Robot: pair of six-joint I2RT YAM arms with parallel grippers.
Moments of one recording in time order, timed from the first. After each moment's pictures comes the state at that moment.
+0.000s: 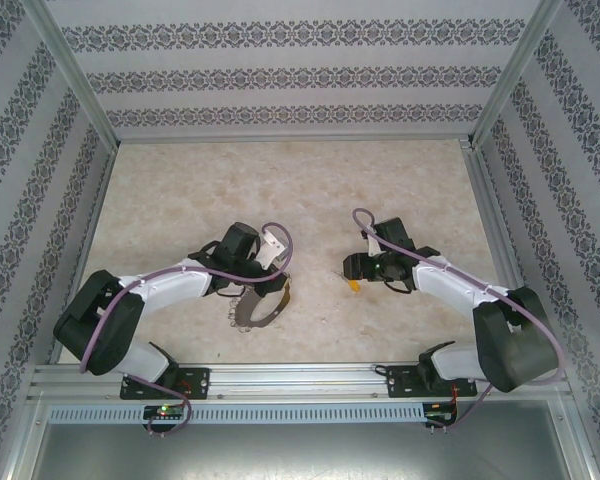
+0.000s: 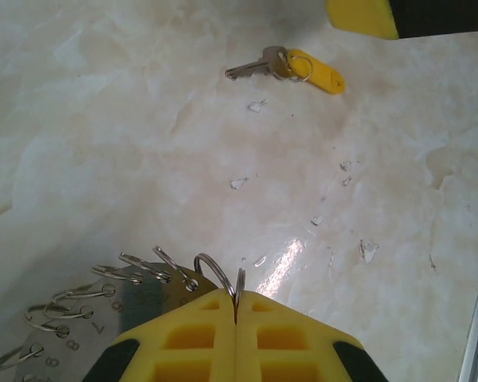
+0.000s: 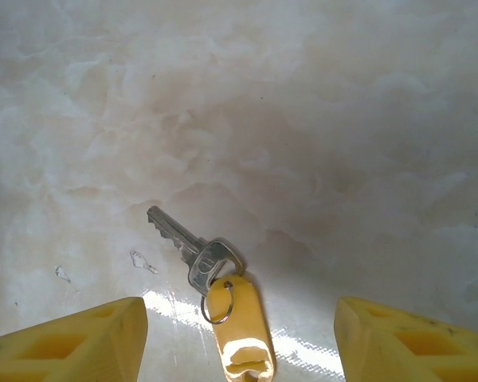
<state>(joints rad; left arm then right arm) -0.57 1.47 0.70 -0.11 0.51 -0.03 0.37 1.34 0.64 -0.34 -0.23 0.35</state>
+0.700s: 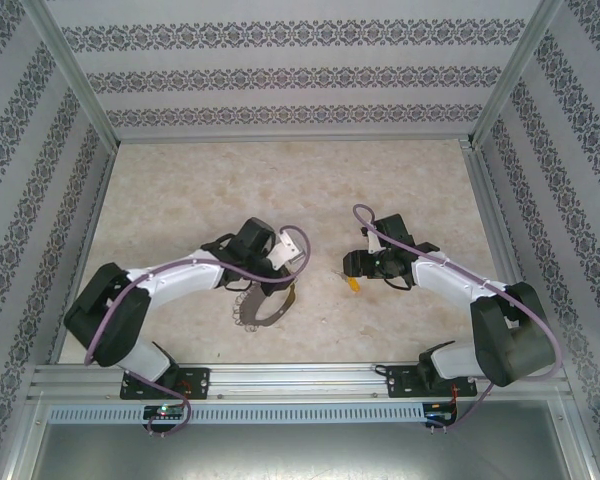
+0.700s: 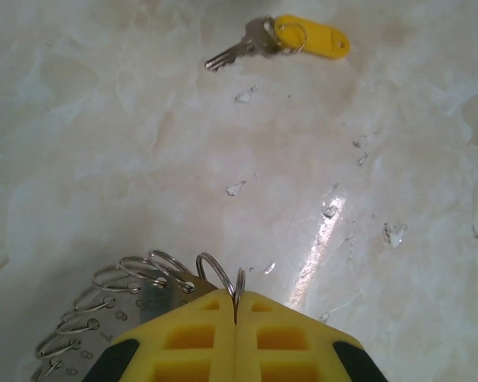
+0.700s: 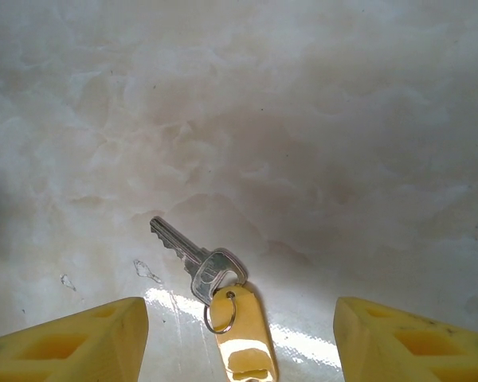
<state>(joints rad) -0.66 1.58 0.91 -0.35 0.40 0.17 0.35 1.37 0.67 -0.36 -0.25 0.35</state>
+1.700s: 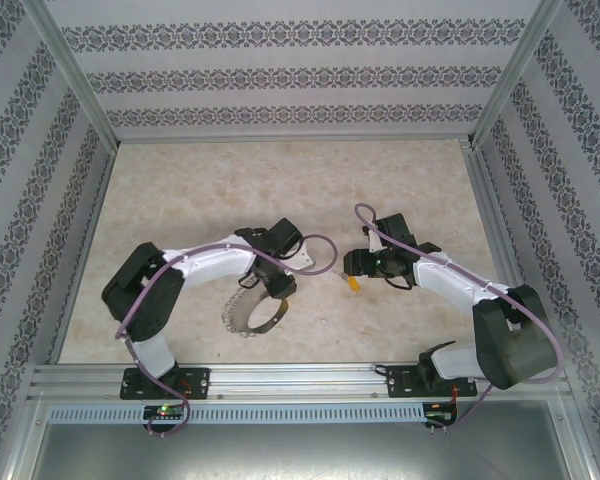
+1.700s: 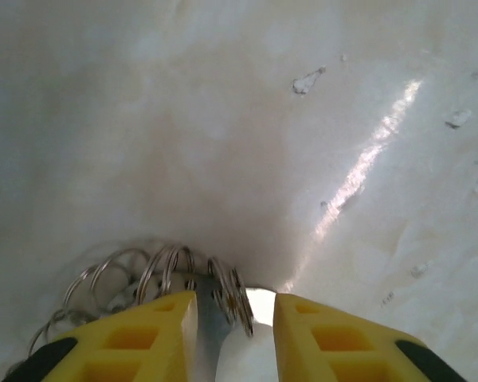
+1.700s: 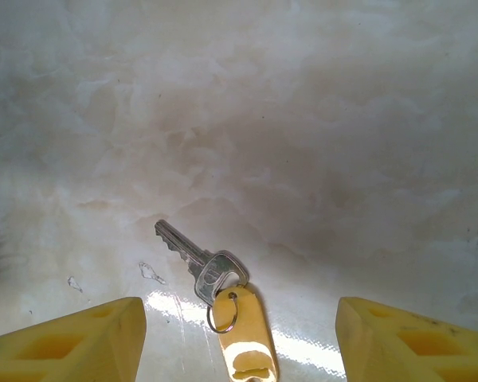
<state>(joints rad) -0.73 1.71 1.08 -0.64 0.15 0.22 0.35 1.35 0.67 -0.36 -0.25 0.35</state>
